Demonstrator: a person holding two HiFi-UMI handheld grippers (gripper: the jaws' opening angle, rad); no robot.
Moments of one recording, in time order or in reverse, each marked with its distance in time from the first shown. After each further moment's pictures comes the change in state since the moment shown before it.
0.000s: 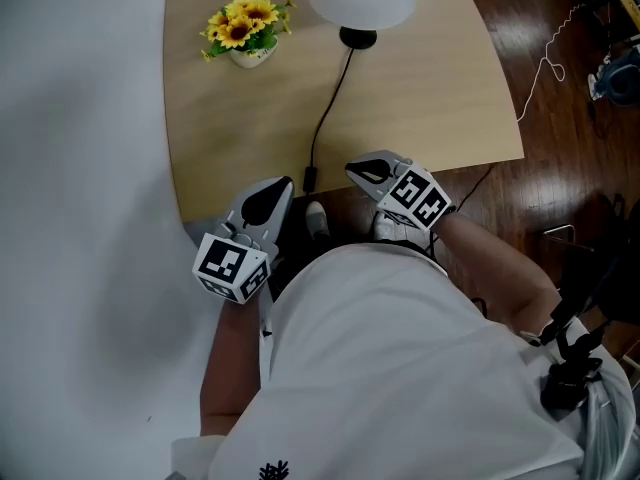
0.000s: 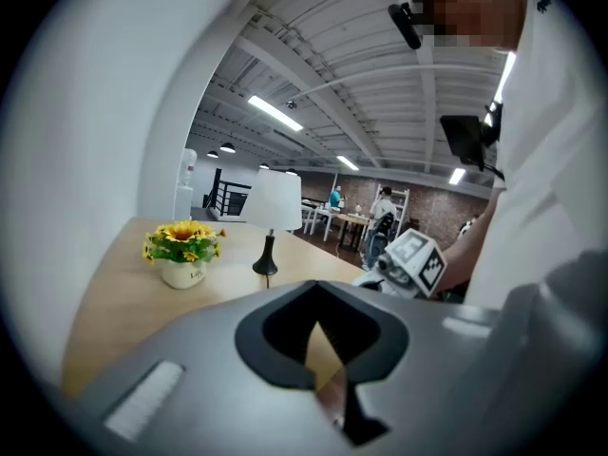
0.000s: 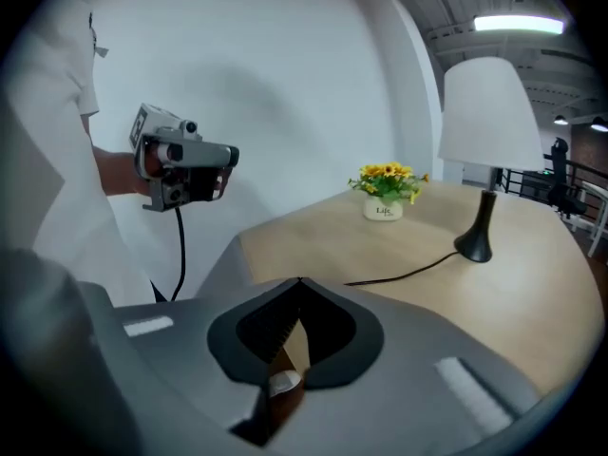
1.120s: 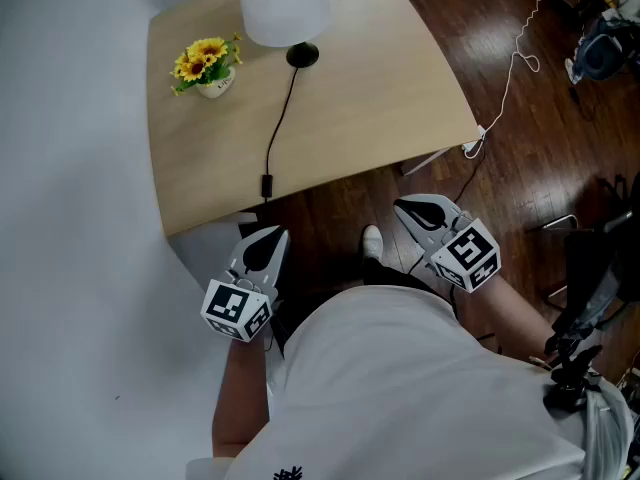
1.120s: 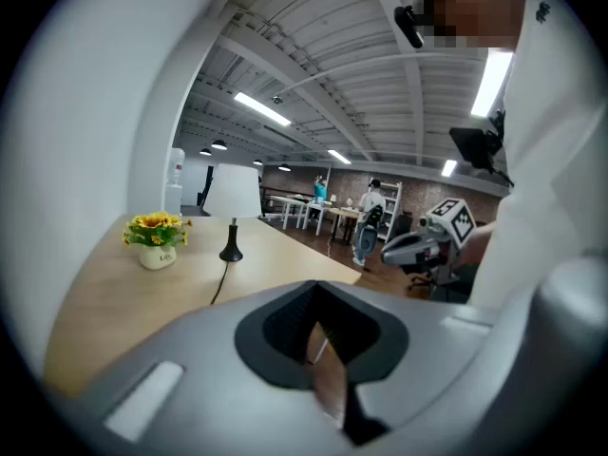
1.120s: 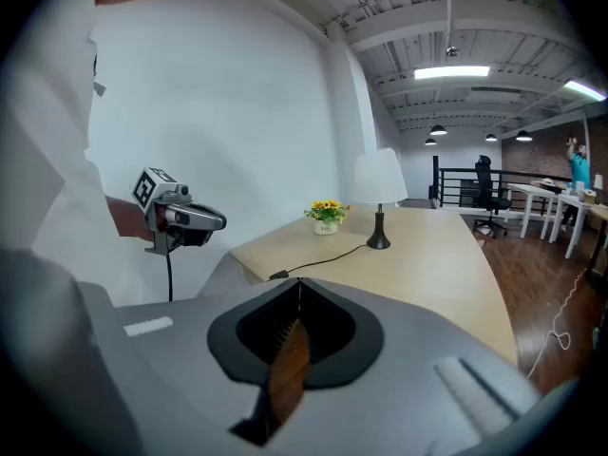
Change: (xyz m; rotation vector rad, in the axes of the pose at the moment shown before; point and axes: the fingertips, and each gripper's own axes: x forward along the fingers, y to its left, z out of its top) left arm -0.017 -0.135 -0.038 0.049 0.029 0.008; right arm -0.231 0.039 -0.051 0.106 -0.215 -0.274
